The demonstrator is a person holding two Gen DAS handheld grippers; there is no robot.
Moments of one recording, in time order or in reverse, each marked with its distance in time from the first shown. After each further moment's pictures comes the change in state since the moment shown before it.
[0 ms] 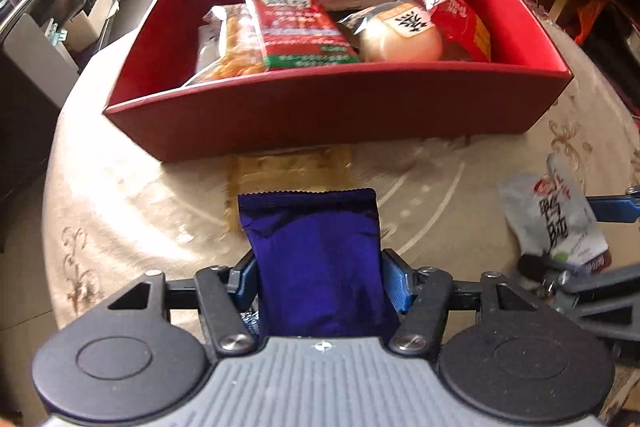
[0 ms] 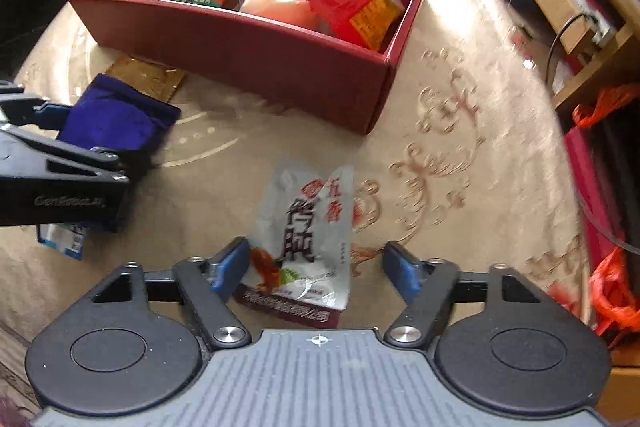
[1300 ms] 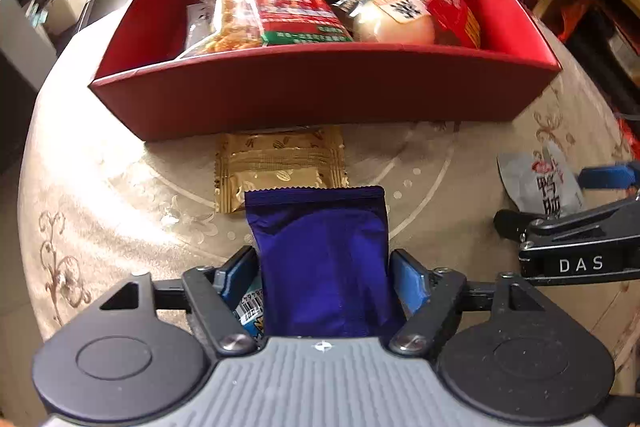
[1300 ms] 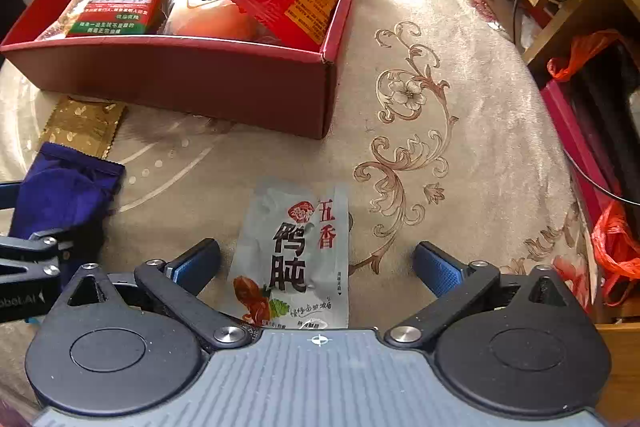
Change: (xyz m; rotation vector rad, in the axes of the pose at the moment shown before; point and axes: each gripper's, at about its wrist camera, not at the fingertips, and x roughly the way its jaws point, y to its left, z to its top) left arm 0.005 0.010 -0.007 0.001 0.021 -0.103; right arm 0.014 -0.015 0.011 0.166 0.029 -0.075
